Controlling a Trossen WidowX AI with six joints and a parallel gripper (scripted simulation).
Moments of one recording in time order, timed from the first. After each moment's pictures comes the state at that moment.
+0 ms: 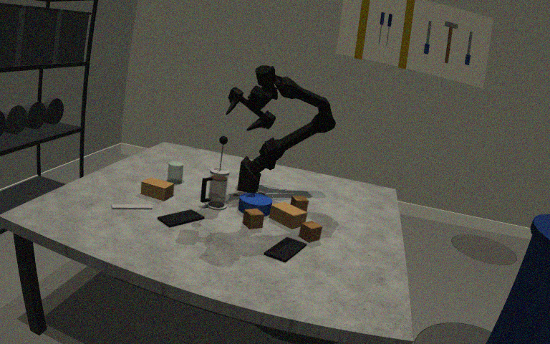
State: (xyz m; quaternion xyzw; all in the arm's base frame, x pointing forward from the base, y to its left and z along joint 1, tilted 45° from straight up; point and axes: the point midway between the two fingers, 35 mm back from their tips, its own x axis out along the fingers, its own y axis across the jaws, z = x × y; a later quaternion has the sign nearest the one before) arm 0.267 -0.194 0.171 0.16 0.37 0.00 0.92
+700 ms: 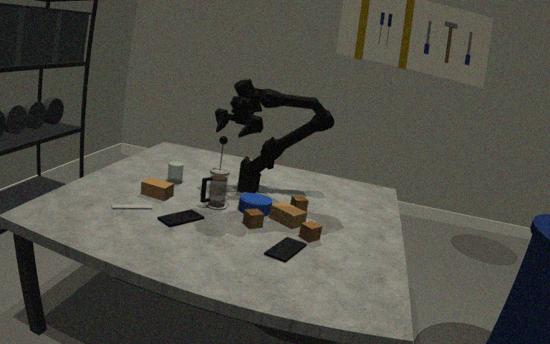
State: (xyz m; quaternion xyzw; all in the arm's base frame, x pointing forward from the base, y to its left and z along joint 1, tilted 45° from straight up) arm 0.216 -0.185 0.100 0.39 0.29 -0.02 0.87
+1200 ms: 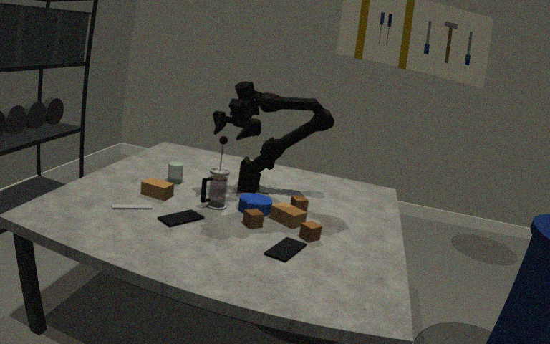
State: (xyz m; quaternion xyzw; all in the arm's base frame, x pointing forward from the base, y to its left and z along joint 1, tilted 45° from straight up) arm 0.235 -0.182 0.094 0.38 0.29 -0.02 0.88
